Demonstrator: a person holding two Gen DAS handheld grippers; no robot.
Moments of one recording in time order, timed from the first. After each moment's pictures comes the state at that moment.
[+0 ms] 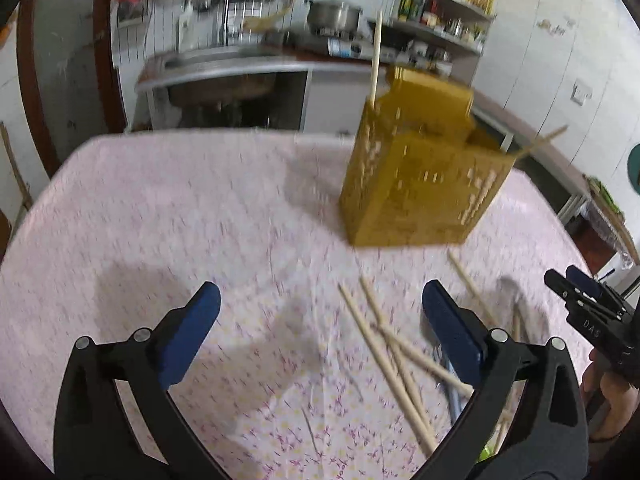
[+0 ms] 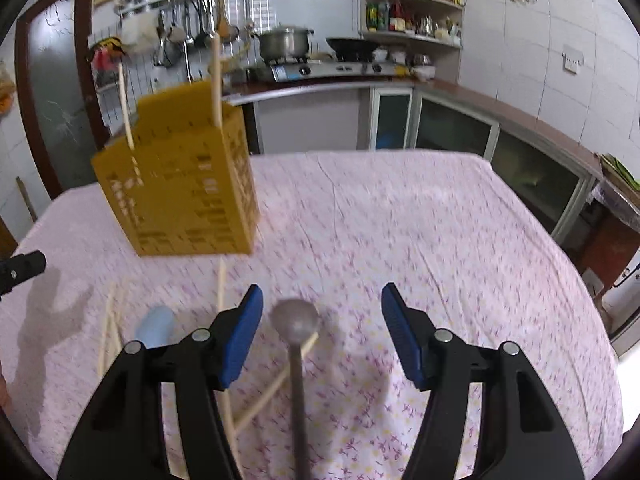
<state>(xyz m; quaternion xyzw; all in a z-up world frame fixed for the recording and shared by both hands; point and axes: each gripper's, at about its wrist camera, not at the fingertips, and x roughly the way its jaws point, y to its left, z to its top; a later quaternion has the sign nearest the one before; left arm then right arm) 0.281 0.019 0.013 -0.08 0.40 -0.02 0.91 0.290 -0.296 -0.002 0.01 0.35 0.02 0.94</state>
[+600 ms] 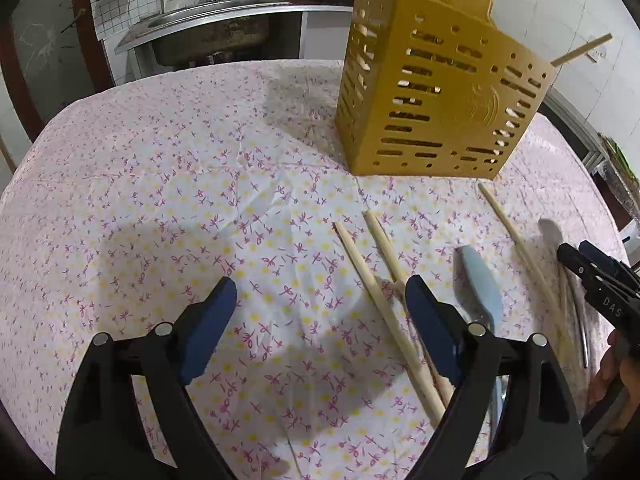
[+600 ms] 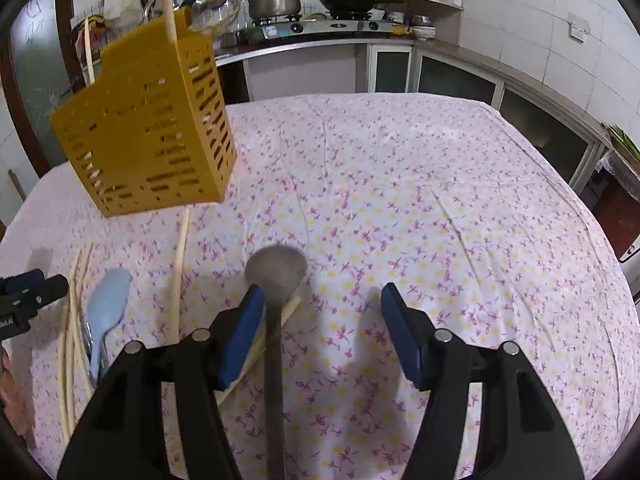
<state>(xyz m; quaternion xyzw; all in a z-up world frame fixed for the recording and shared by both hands) 0.306 -0.005 -0.047 -0.05 0.47 -0.02 0.88 0.315 -0.294 -0.049 0.02 0.41 0.02 0.91</state>
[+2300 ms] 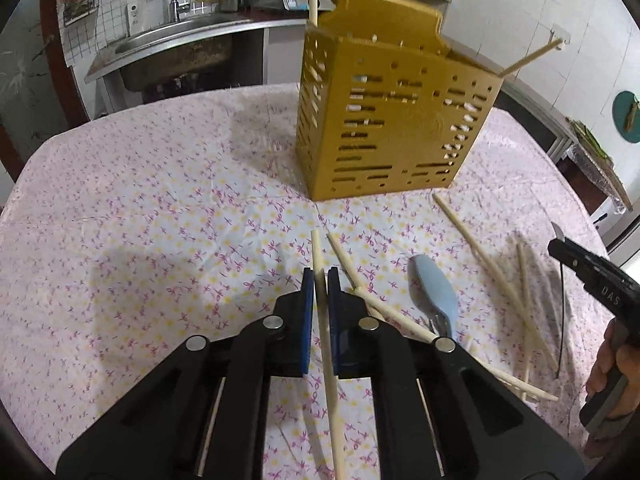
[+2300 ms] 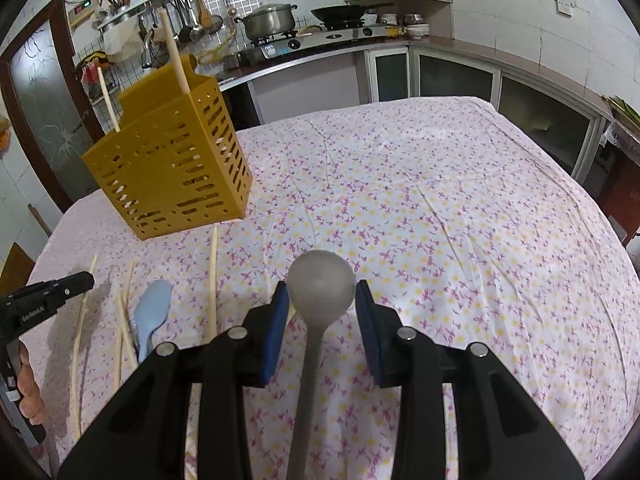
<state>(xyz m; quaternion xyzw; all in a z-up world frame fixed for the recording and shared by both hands) 0.304 0.005 -0.012 -0.03 0.45 -0.08 0.89 0.284 -0.318 -0.024 0.09 0.39 0.04 0.91</state>
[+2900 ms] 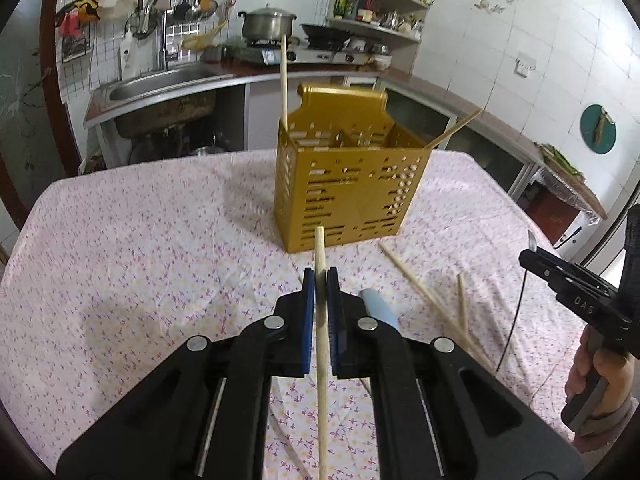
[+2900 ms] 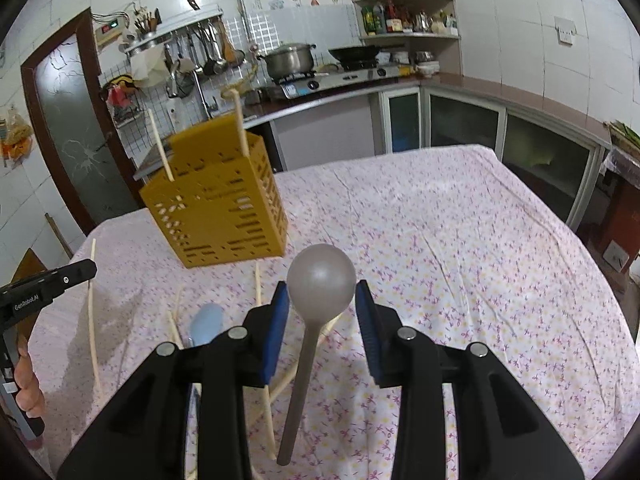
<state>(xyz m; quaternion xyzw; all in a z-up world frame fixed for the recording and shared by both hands) 0.258 0.003 0.058 -0.04 0.37 -0.12 0.92 0.247 -0.310 0.032 0.08 0.33 0.06 0.94</state>
